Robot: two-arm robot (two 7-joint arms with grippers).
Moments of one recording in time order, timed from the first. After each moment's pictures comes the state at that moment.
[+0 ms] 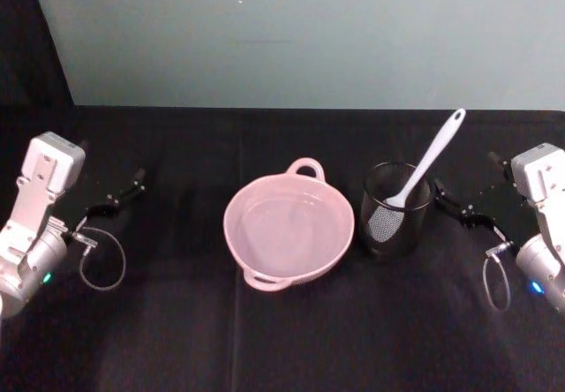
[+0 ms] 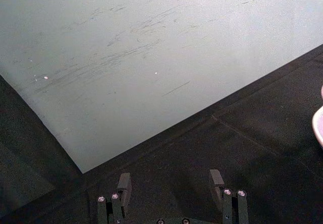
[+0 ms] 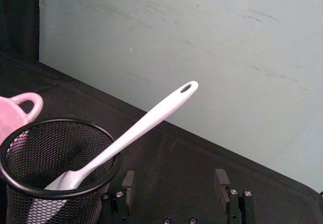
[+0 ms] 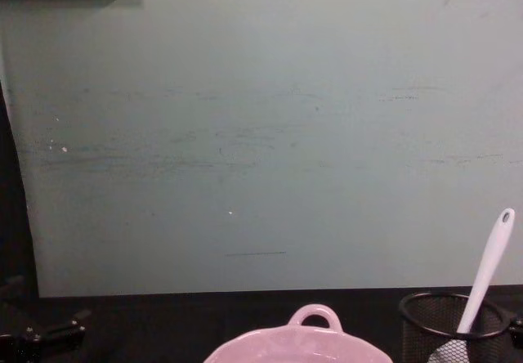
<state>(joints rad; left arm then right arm) -0.20 0.60 0.45 -1.41 -0.25 -0.12 0.03 0.20 0.60 -0.45 -1.41 0.25 -0.12 -0.03</state>
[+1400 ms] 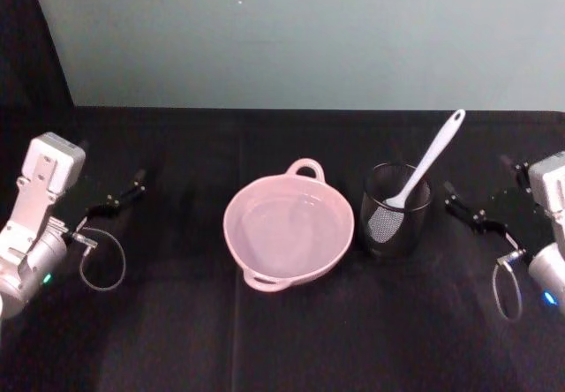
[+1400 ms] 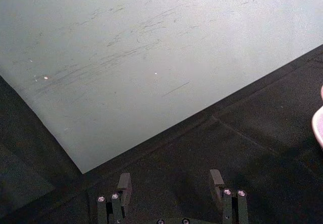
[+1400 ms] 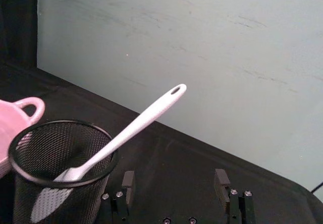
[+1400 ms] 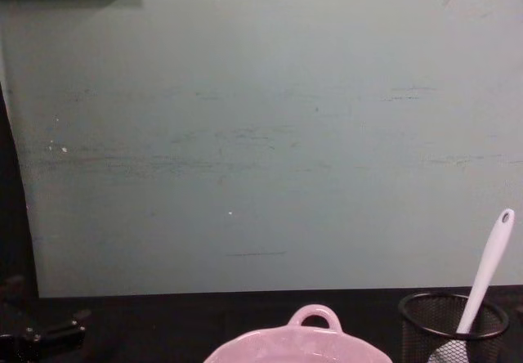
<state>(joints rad) -0.20 0.60 0.45 -1.41 -0.25 -0.12 0.03 0.13 0.63 -0.40 -1.48 0.26 -0.14 -0.04</state>
